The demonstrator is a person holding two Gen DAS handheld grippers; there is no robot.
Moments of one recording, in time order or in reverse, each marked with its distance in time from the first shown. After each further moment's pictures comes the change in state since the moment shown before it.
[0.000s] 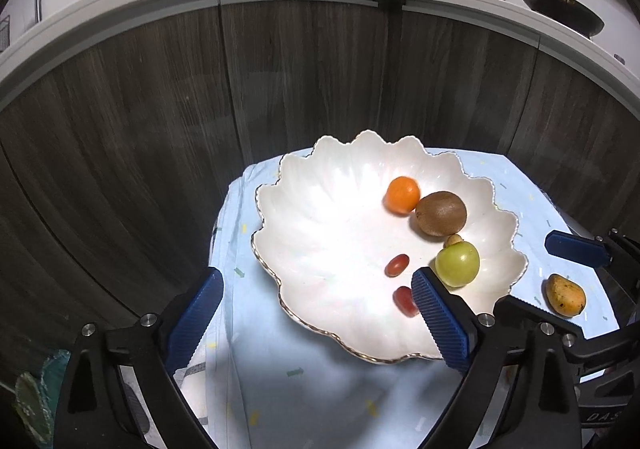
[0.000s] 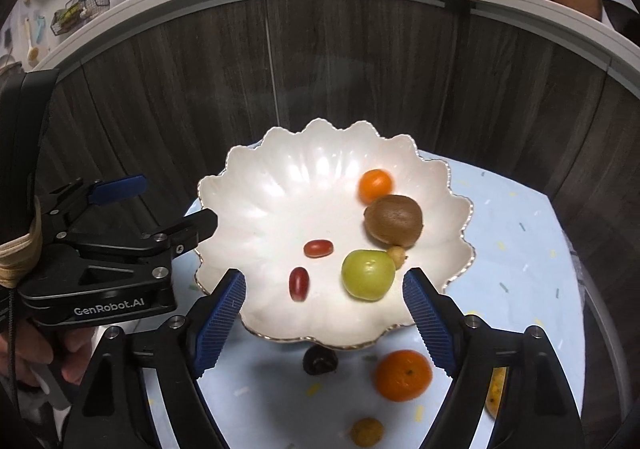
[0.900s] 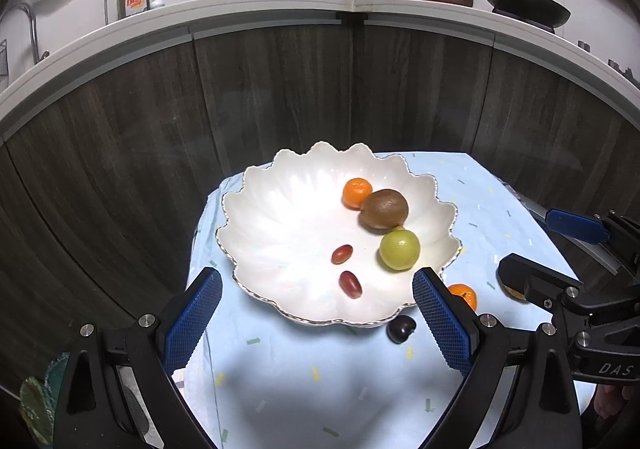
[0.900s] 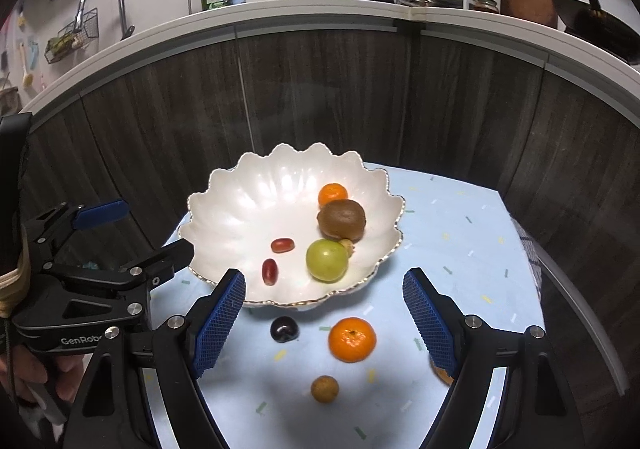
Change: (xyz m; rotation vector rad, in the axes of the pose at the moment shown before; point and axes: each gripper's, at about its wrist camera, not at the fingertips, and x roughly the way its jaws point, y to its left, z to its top) left arm -0.053 -0.050 -0.013 0.048 -0.044 -0.022; right arm -0.062 -0.035 -0.025 0.061 -0.088 -0.057
